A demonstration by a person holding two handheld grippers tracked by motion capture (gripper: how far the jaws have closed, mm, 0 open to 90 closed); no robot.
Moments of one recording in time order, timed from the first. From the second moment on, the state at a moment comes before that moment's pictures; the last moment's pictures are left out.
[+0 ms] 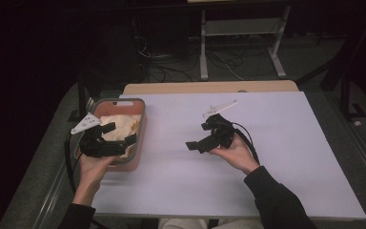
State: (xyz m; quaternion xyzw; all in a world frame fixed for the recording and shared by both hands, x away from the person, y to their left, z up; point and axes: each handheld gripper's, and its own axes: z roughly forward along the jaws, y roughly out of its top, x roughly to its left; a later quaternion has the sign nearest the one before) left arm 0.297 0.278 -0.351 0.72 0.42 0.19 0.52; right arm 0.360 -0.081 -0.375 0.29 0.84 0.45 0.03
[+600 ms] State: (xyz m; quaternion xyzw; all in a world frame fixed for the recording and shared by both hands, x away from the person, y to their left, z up) left arm 0.289 0.266 -0.372 0.71 0.42 0.16 0.54; right arm 0.341 -0.131 -0.391 0.32 0.83 0.46 0.05
